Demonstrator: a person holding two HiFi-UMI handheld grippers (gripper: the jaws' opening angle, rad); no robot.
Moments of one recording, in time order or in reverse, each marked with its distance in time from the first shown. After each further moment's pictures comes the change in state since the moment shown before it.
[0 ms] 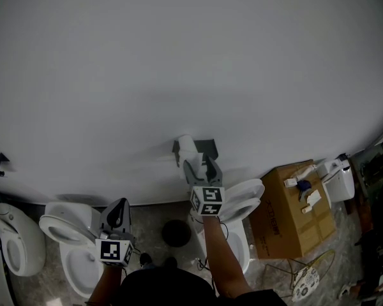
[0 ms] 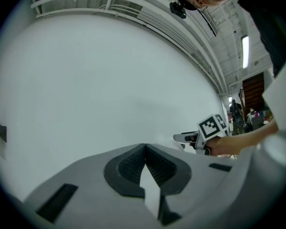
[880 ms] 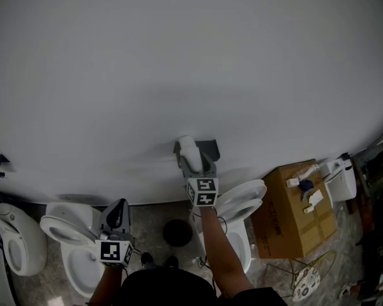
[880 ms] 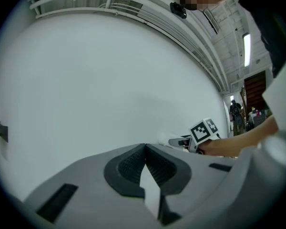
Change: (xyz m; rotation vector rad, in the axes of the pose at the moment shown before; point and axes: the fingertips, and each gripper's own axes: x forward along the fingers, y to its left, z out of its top) left arm 0.004 0.006 -0.003 0.004 0.033 0.024; right arm 0.044 0.004 -0.032 -0.007 0.090 0.044
